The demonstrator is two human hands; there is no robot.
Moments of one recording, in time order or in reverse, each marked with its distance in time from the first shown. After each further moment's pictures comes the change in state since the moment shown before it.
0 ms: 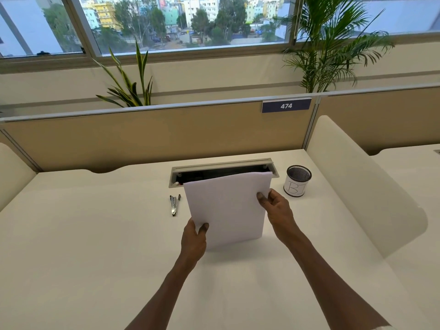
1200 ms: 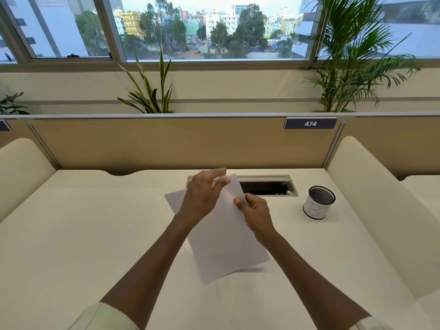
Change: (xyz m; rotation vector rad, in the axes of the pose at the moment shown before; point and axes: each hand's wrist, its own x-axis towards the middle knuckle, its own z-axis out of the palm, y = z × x) left_hand 0.066 0.128 -0.066 0.346 0.071 0.665; right_hand 0.033 -0.011 0.110 -0.262 -0.110 -0.056
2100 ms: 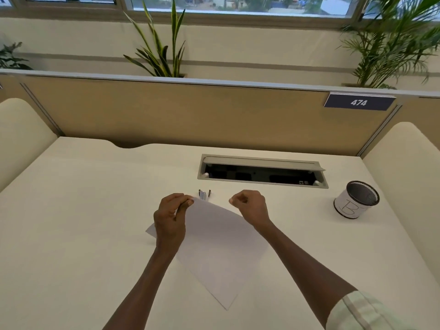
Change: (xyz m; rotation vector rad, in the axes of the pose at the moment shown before) left_hand -0.070 -0.148 0.001 -0.123 0.376 -0.259; right_hand 0.074 0.066 0.071 -0.375 -0.084 0.102
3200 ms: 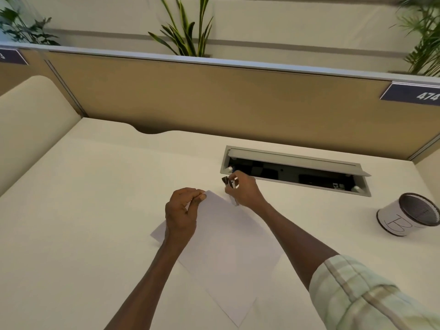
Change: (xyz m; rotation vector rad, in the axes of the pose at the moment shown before) left_hand 0.025 -0.040 -0.005 0.059 0.000 -0.066; right_hand 0.083 -0.023 0.081 -0.201 -0.234 -0.072
